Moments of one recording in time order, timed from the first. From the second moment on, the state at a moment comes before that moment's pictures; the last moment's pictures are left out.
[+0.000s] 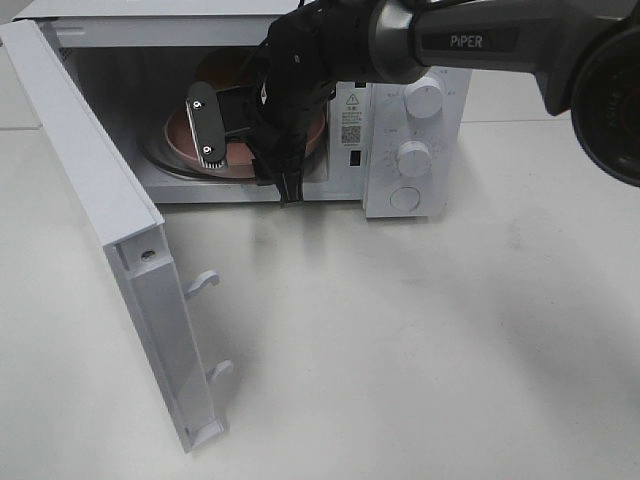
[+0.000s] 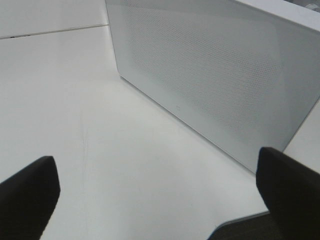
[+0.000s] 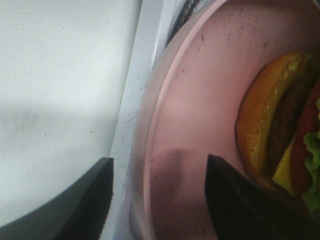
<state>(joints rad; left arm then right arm) 0.03 -0.01 -0.52 -0.24 1.09 0.24 0.64 2.34 -1.91 -0.10 0.55 -1.12</state>
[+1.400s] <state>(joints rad) 0.03 -0.01 -0.52 -0.24 1.09 0.24 0.64 1.87 -1.30 -0.17 0.41 -0.91</state>
